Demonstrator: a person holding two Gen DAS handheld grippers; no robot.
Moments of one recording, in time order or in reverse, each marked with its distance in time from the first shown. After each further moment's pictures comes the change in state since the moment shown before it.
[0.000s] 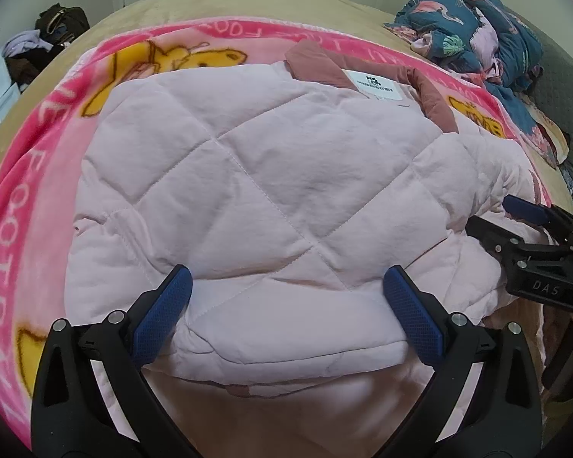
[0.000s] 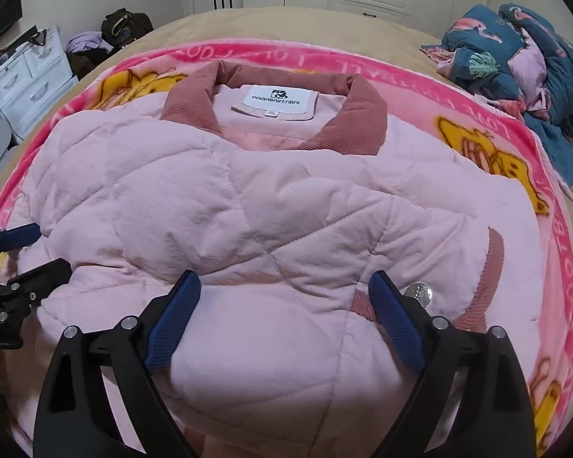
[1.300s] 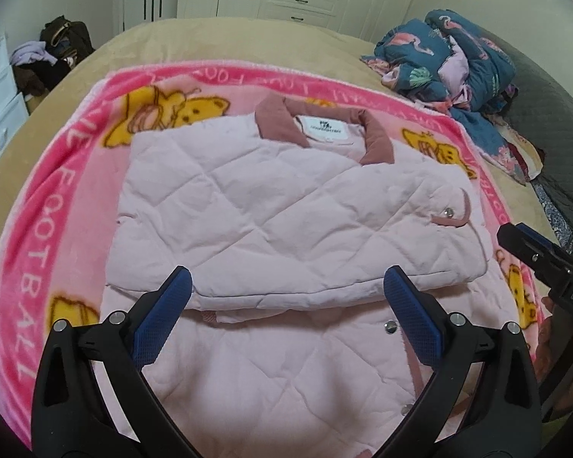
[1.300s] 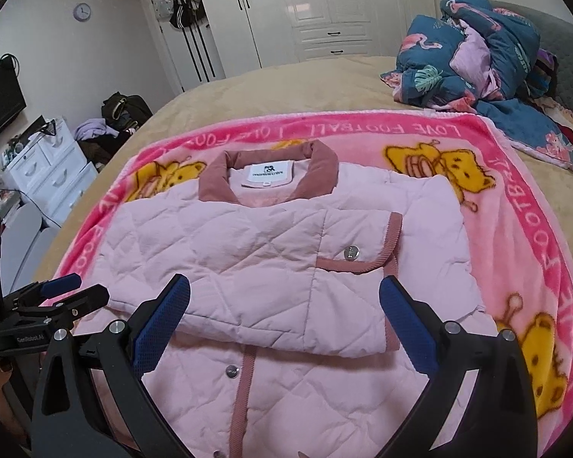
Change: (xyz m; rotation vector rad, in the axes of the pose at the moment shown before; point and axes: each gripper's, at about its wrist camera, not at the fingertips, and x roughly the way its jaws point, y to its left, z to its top) left arm -0.101 -0.035 -0.009 -0.013 -0.098 -0.050; right arm -0.149 -0.026 -0.031 0.214 -0.204 0.087
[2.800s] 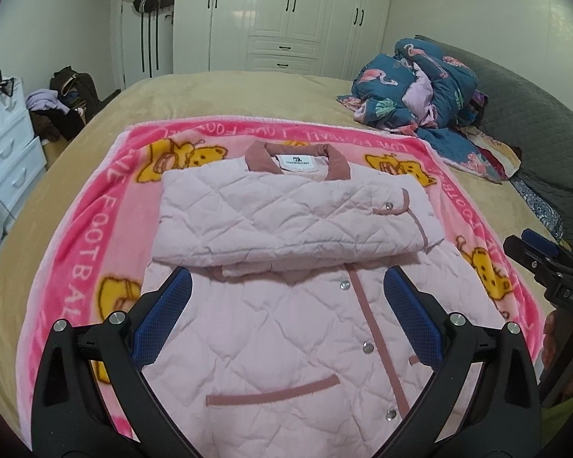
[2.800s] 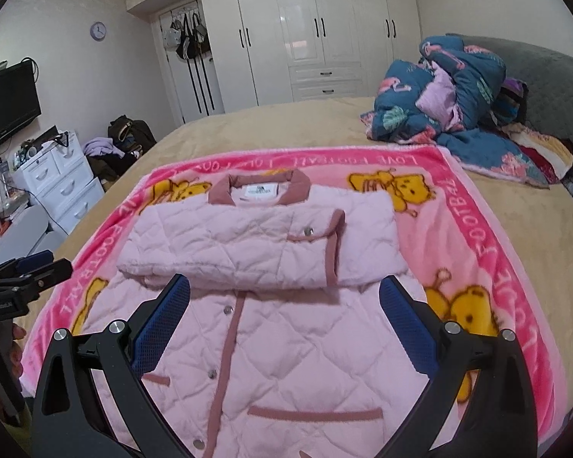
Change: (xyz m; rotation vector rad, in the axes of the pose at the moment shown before) left arm -0.125 -0.036 -0.068 0.087 -0.181 0.021; right arm -0.142 -0.012 -0.072 -0.024 -0.143 -0.050
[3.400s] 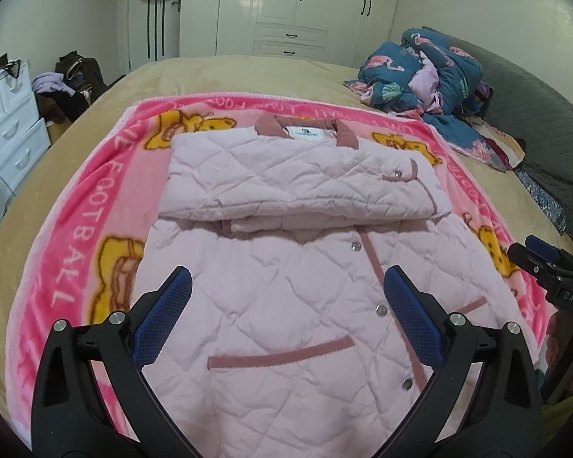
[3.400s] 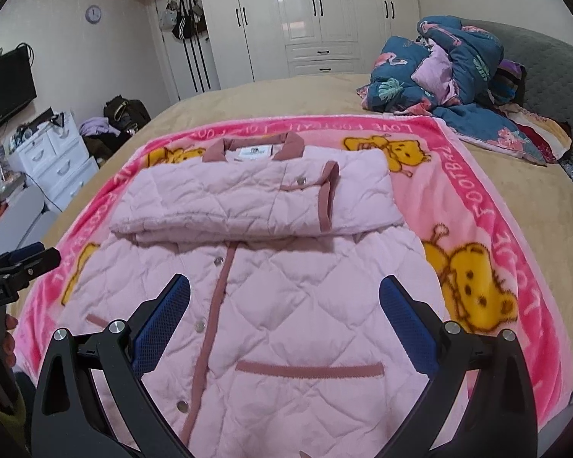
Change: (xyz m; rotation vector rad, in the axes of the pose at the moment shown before) left arm 0.002 0.013 -0.048 -0.018 0.041 0.013; right arm 0.005 -0.005 -0.049 -0.011 0.079 -0.014
